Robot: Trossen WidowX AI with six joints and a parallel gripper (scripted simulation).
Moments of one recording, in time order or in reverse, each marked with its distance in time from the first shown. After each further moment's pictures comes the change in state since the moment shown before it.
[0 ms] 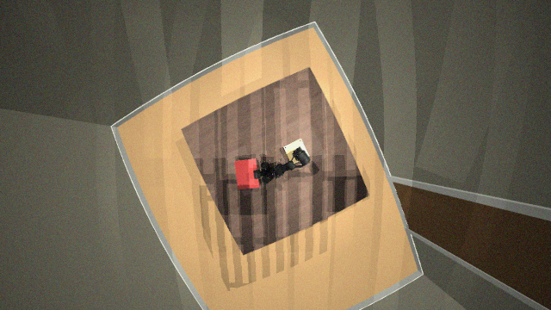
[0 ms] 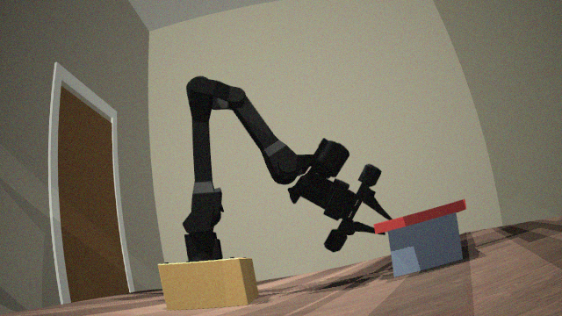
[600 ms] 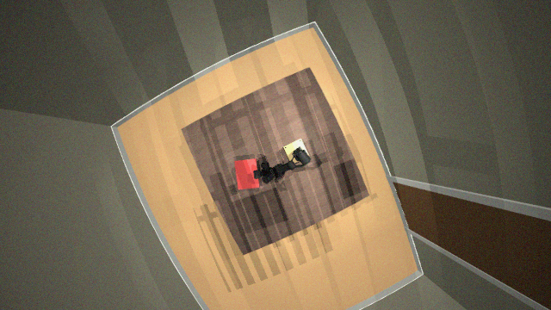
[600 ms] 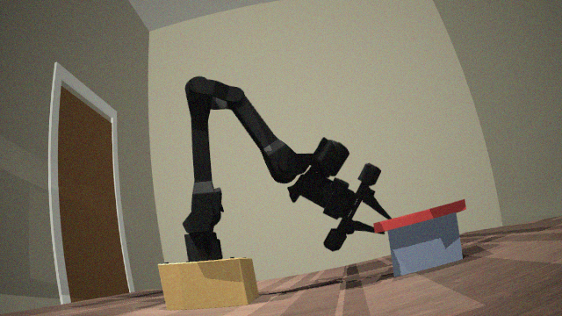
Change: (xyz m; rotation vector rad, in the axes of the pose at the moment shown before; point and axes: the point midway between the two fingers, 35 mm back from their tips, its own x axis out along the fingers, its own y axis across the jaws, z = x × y) arm -0.002 0.001 0.000 -0.001 -0.001 -0.003
